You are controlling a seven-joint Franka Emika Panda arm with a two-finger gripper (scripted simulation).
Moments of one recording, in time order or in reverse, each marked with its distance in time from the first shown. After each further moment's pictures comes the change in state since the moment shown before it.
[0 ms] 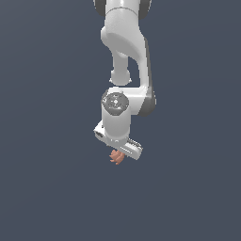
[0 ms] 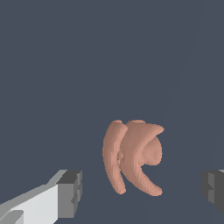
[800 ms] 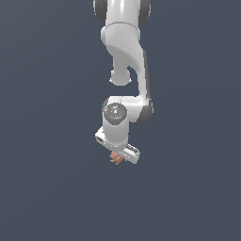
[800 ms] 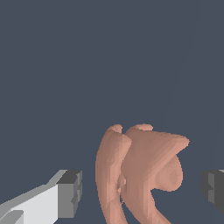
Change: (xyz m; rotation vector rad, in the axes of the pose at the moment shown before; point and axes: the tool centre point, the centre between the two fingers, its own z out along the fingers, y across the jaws) arm 0.002 0.002 0.038 -0.002 -0.001 0.027
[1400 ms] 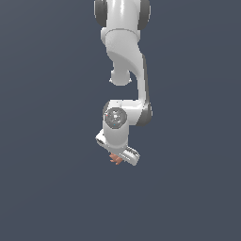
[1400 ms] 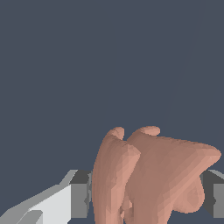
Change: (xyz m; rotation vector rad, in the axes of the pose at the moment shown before) arm 0.001 0.000 0.018 0.000 0.000 0.002
